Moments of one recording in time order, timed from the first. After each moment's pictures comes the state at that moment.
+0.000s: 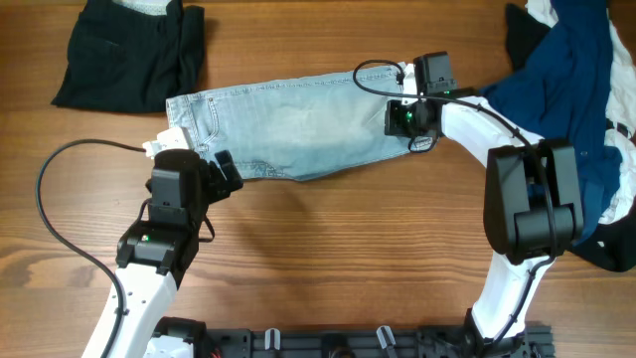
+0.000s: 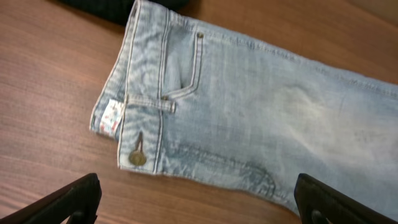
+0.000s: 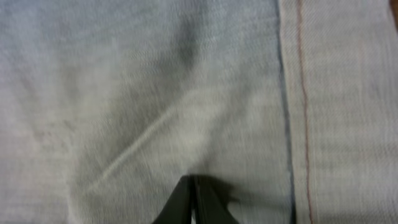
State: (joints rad) left arm -0.17 1.01 0.62 -0.37 -0.17 -0.50; right arm 0.17 2.07 1.33 -0.46 -0.24 0.23
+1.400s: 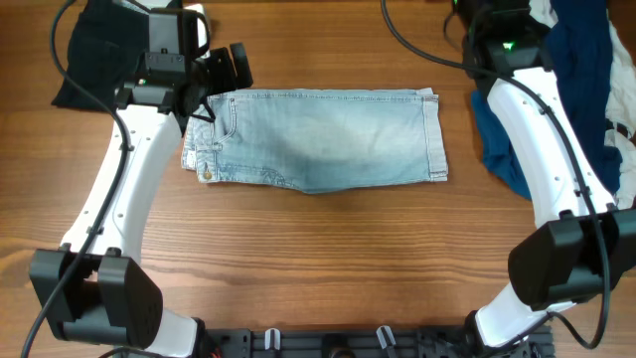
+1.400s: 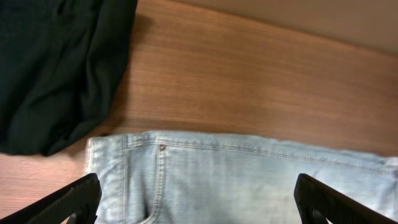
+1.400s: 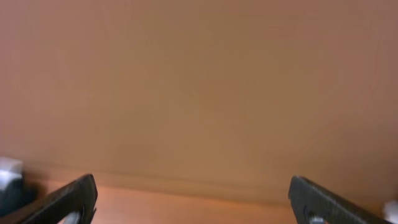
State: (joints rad) left arm -0.12 1.67 1.46 -0.60 0.03 -0.29; right arm 0.15 1.82 1.71 -0.16 -0.04 0.07
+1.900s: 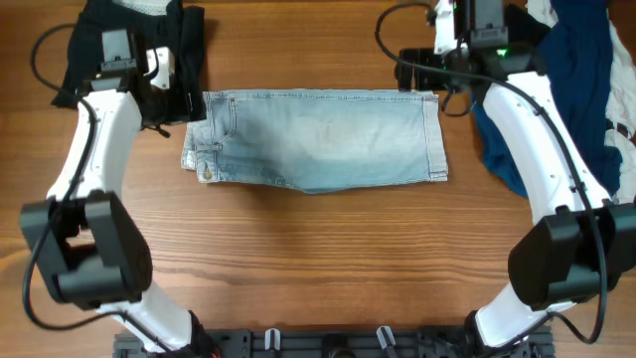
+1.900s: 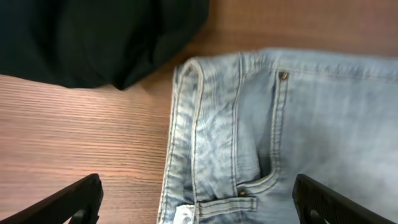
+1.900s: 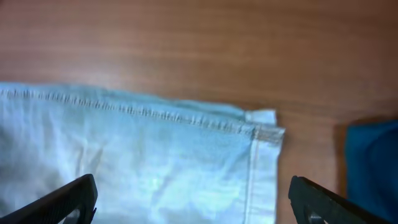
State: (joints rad) left arm 0.12 1.87 1.46 -0.80 0.15 0.01; right arm 0.15 1.82 1.61 -0.79 -0.12 0.07
